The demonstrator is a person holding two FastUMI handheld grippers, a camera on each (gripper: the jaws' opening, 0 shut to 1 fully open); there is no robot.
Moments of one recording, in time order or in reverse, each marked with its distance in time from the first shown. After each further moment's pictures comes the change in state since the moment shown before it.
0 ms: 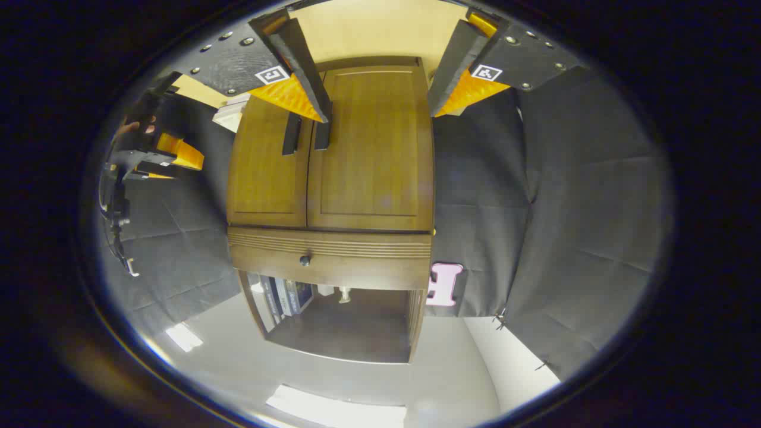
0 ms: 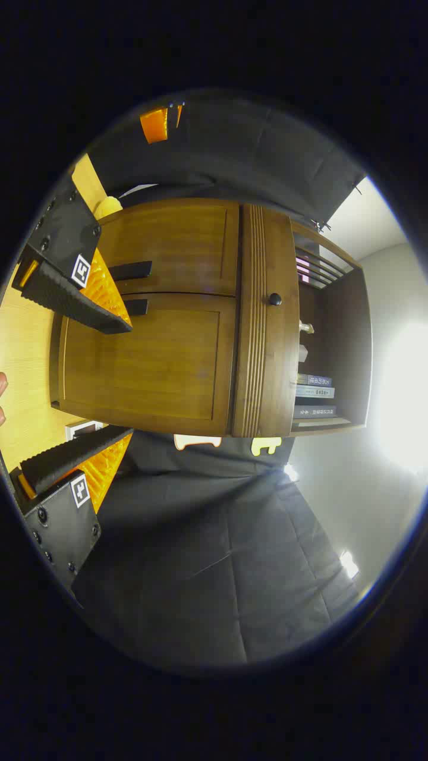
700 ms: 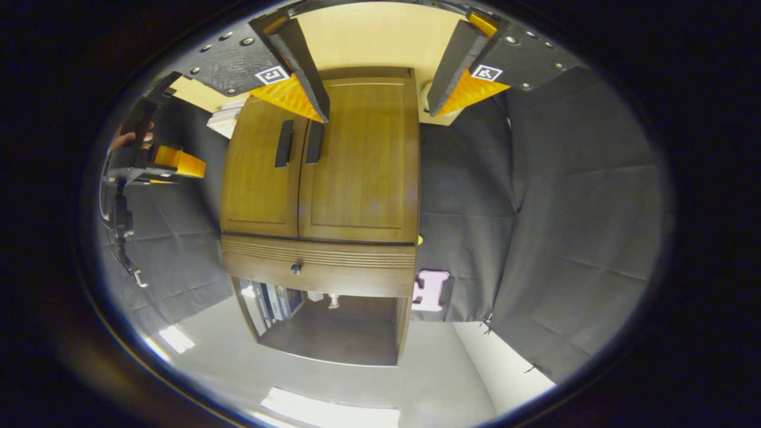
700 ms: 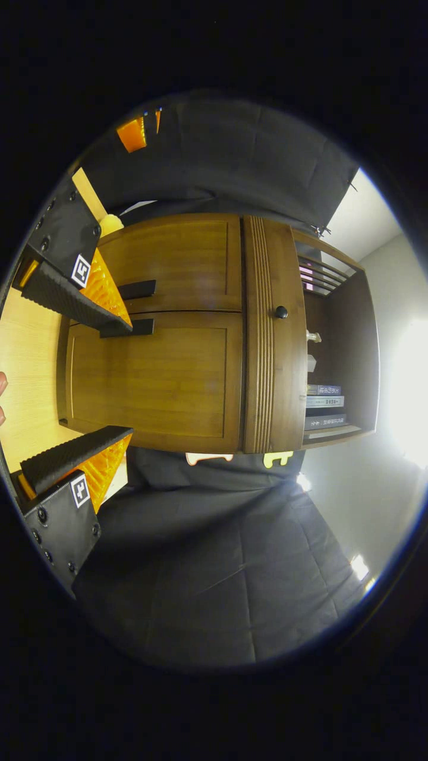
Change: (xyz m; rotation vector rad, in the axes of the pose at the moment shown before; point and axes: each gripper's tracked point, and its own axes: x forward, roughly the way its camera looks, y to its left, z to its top) left arm -0.027 0.006 -0.019 -0.004 0.024 0.047; right arm -0.001 0.016 -0.006 0.043 0.056 0.060
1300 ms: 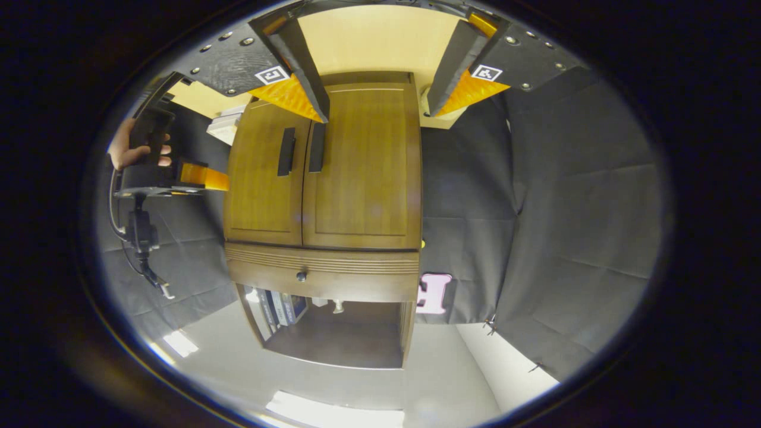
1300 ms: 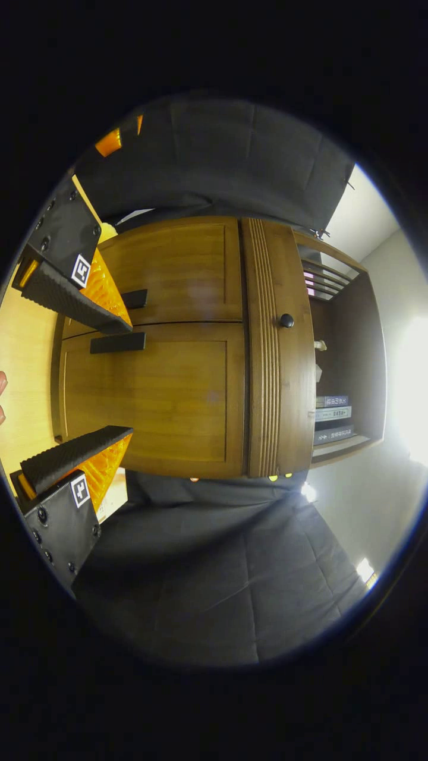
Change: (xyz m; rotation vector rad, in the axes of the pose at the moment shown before) left arm -0.008 -0.001 -0.009 0.016 0.017 0.003; right arm 0.045 0.032 0.007 0.024 0.009 0.065
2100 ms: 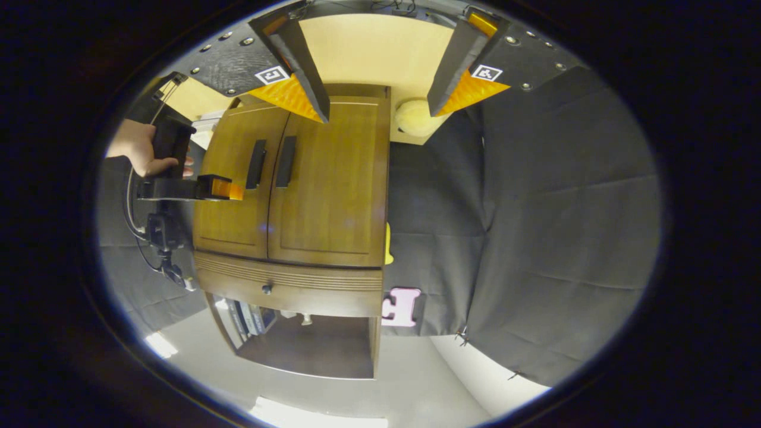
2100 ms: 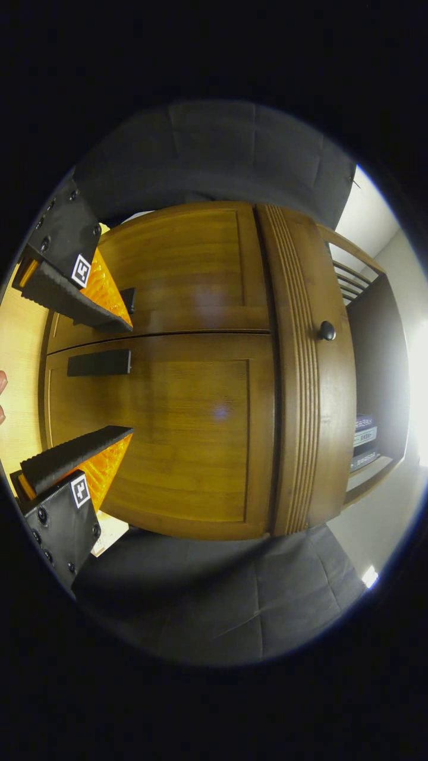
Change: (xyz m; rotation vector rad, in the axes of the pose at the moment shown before) left arm -0.018 0.039 -0.027 -0.042 0.086 0.161; right arm 0.098 0.036 -0.025 0.011 0.059 0.046
